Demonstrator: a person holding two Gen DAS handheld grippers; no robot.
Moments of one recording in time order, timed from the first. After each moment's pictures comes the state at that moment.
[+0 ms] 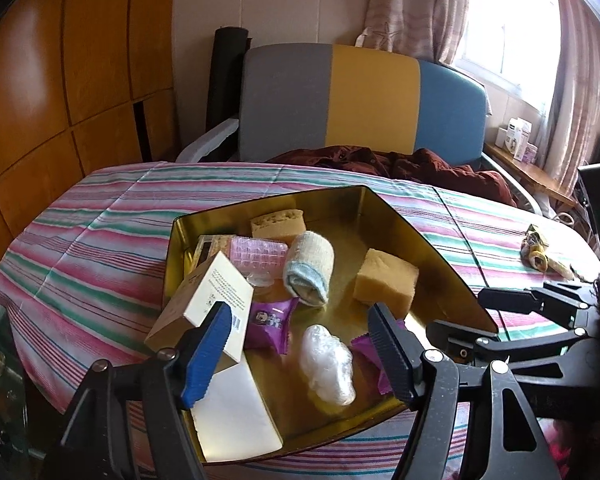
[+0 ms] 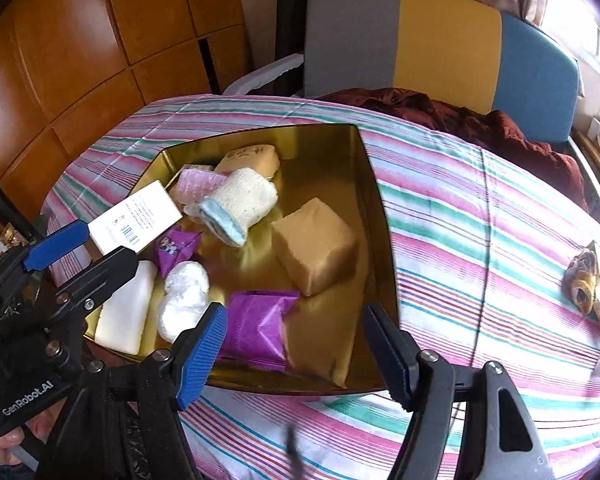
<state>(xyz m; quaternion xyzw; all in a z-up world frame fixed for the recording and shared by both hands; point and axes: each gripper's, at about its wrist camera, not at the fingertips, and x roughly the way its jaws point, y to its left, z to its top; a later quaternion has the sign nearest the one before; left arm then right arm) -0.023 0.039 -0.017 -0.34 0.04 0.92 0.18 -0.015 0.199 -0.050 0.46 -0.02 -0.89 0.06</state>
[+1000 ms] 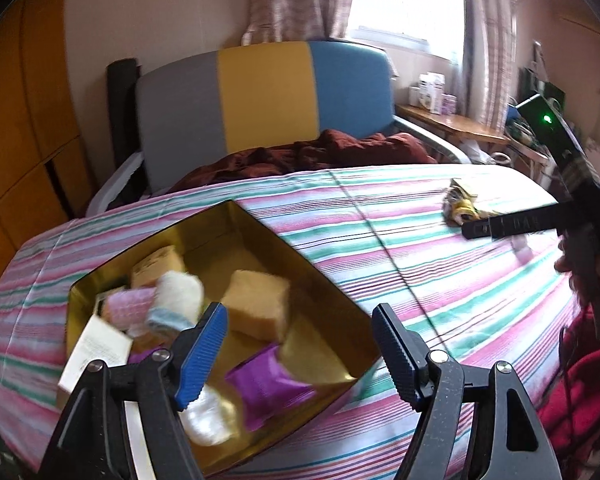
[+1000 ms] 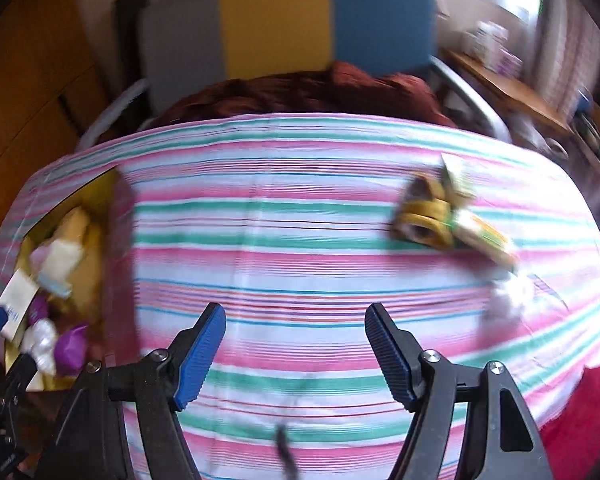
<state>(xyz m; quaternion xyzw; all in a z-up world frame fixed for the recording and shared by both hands) 0.001 0.148 -0.005 -0.32 0.13 0.88 0.32 0.018 0.412 -0.036 0.48 -0.13 -0.85 -0.16</state>
